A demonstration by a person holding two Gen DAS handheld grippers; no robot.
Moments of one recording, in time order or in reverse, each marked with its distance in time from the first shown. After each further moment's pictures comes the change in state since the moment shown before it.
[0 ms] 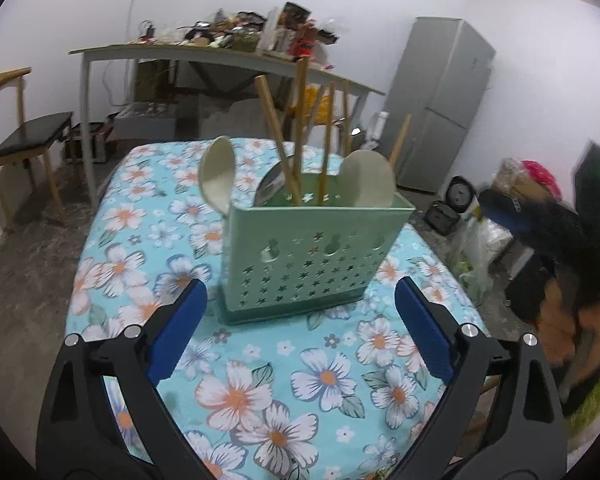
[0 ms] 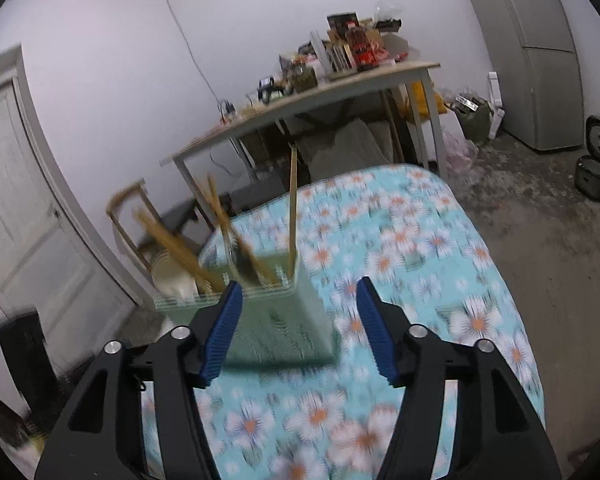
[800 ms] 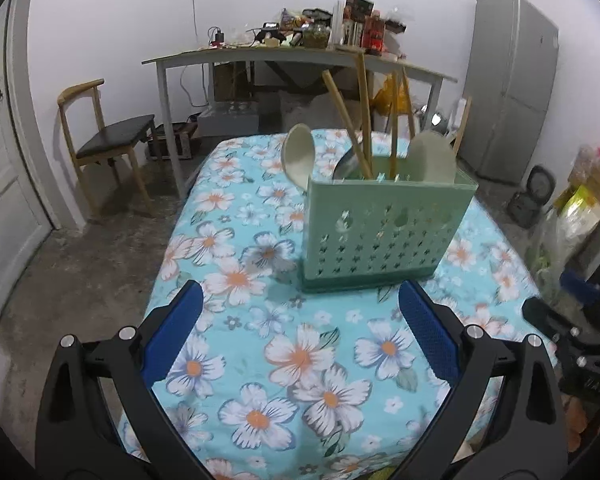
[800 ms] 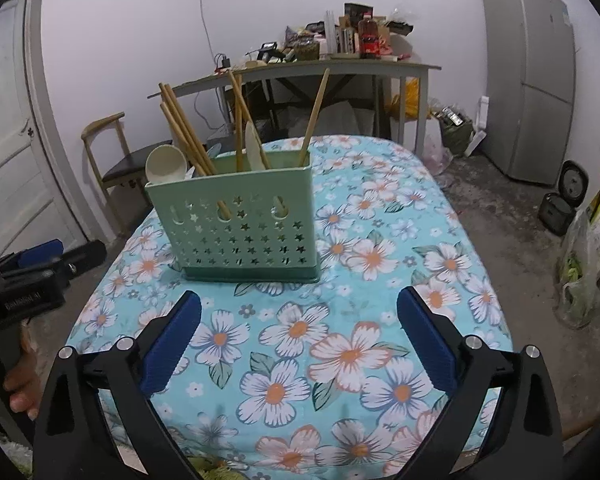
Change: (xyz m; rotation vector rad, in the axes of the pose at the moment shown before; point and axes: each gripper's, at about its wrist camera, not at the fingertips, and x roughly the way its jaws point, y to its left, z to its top) left arm -0.033 -0.013 -0.014 -0.010 0.008 0.322; right arm -0.018 0.044 -0.077 -0.191 0.054 -0.181
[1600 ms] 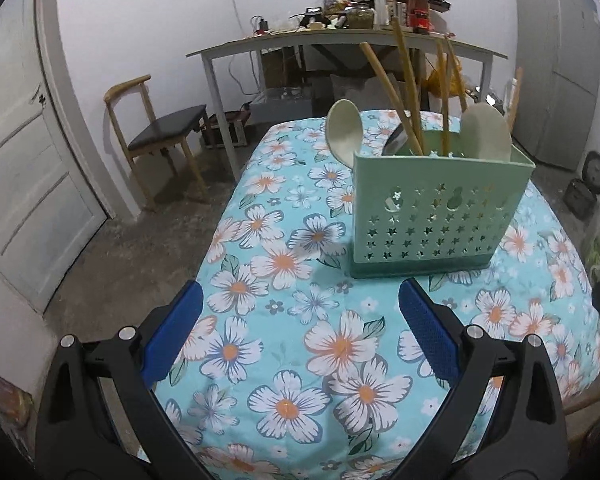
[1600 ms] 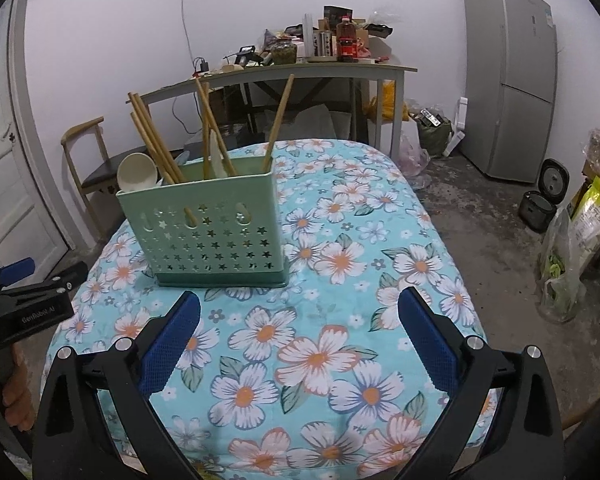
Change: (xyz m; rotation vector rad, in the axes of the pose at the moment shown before) left arm 0.011 -0.011 -0.005 0.007 0.067 0.262; right arm -0.001 -0.018 0.003 0.020 -0.006 -0.072
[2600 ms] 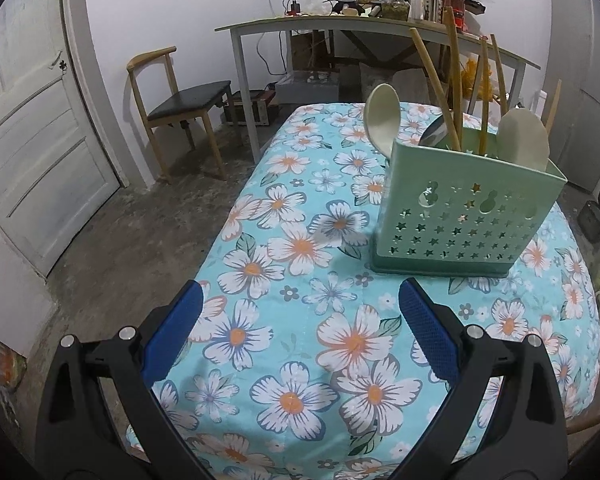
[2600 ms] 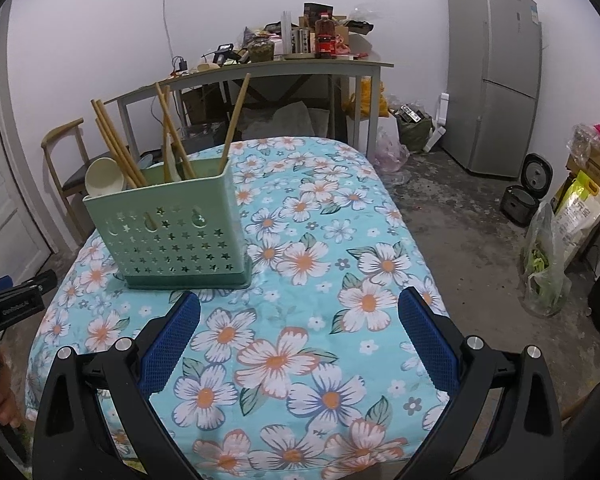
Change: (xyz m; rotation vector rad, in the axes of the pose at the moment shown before) left arm 0.014 0.010 -0.004 -0.095 0.059 0.054; right arm 0.005 -0.028 0.004 0.020 0.011 -0.069
